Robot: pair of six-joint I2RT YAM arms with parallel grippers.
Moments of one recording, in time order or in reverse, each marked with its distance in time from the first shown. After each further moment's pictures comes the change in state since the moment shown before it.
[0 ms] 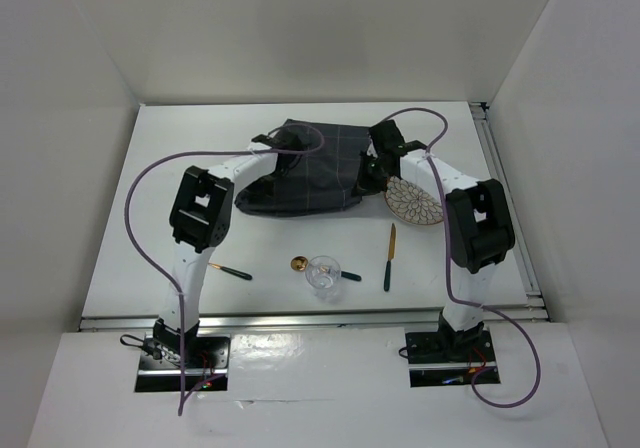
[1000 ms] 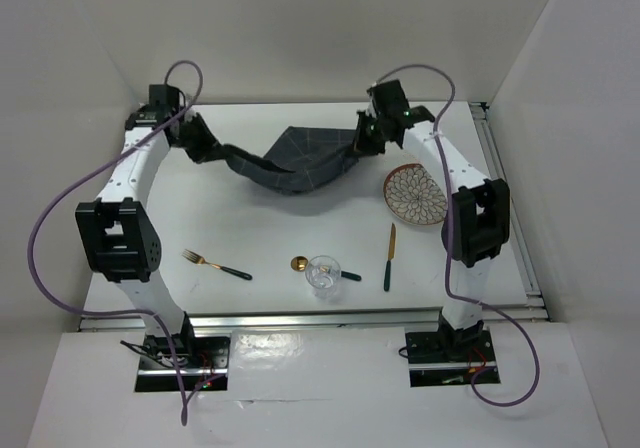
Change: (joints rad) left arm 0.490 -0.483 -0.202 0.192 1.048 -0.239; right arm -0.012 0.040 0.298 -0.142 -0.001 -0.029
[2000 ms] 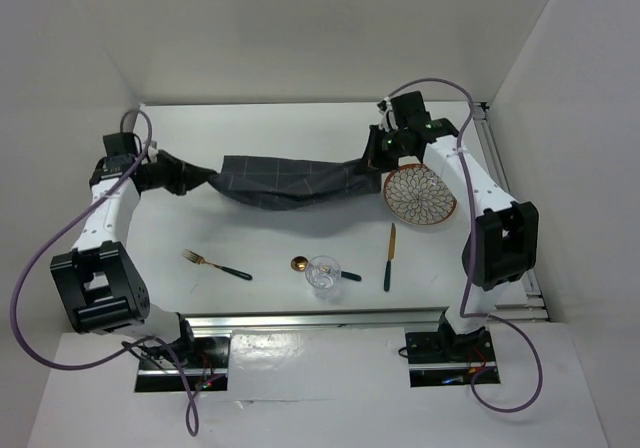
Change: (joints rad) left arm 0.243 -0.315 -0.512 0.259 0.400 -0.430; right arm -0.039 -0.203 -0.157 -0.066 -0.177 -0.034
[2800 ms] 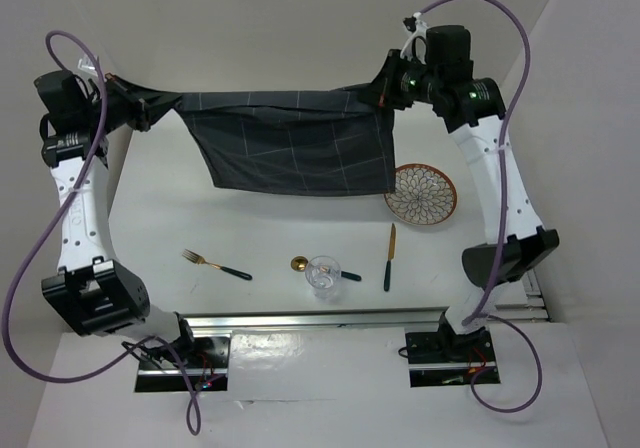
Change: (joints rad) left arm 0.069 -0.030 0.480 0.160 0.069 -0.039; right arm 0.000 -0.021 0.602 -0.124 0.022 0.006
